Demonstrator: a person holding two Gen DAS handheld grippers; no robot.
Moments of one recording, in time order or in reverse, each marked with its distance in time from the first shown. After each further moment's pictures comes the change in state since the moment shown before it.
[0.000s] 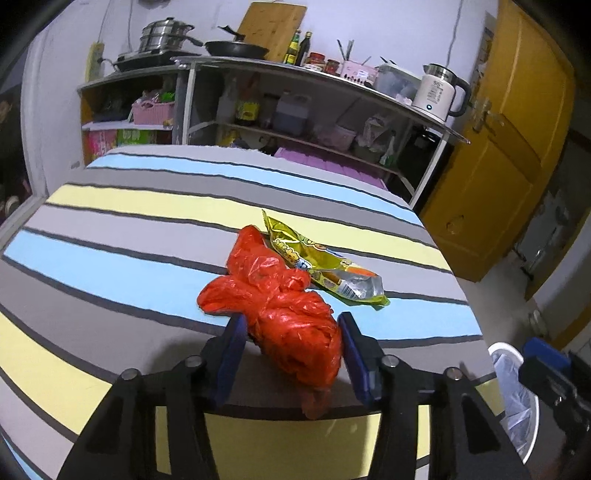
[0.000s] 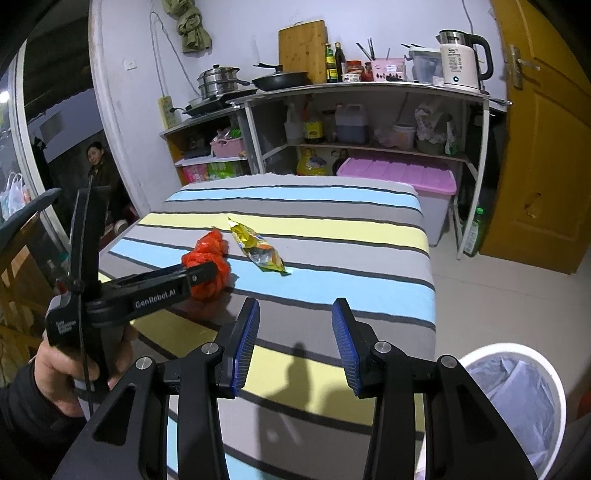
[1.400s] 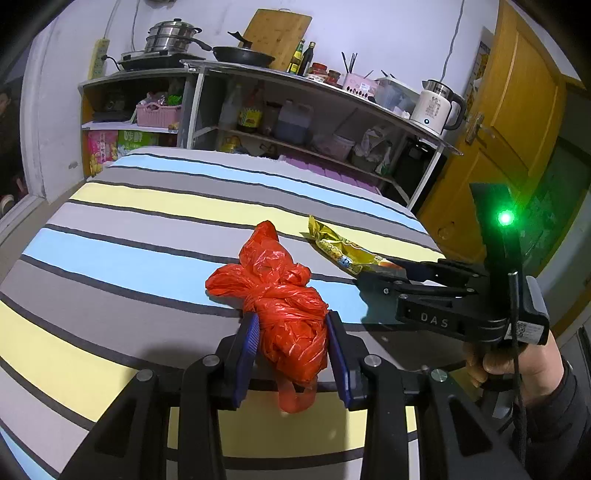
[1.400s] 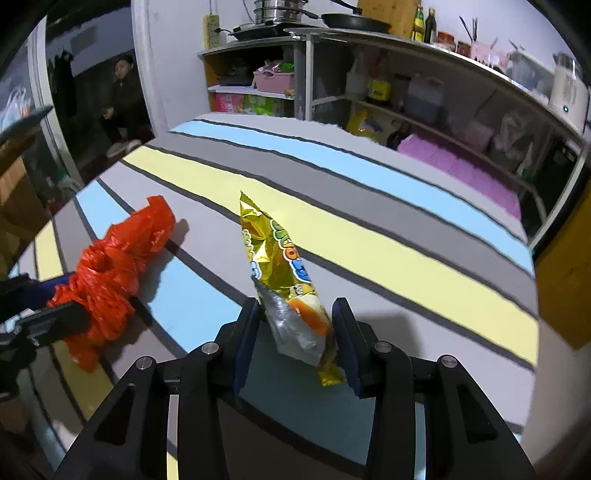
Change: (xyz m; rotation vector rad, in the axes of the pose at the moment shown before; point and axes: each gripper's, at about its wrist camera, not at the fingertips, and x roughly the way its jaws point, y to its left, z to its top) left arm -0.035 0.068 -0.004 -0.012 -0.022 -0.064; right arm 0.165 0.045 0.052 -0.252 0.223 0.063
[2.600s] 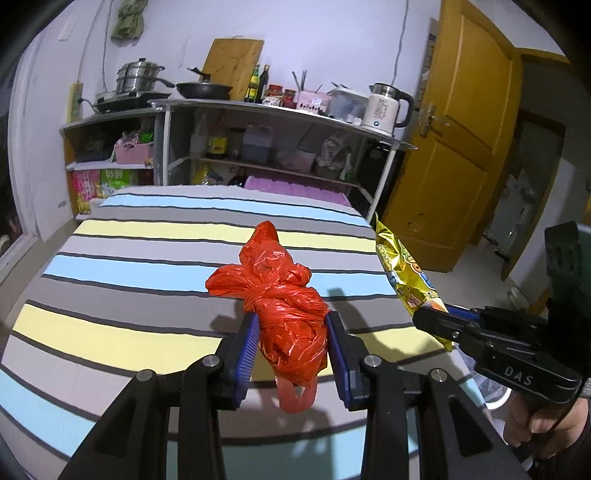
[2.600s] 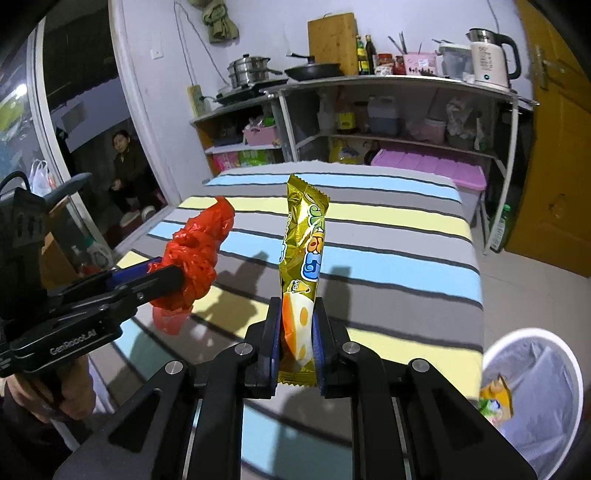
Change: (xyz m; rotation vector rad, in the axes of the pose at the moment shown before) left arm -0.085 -0.068 -0.032 0.138 -0.071 -0.043; right arm -0.160 0.032 -0.098 0.220 -0.200 0.034
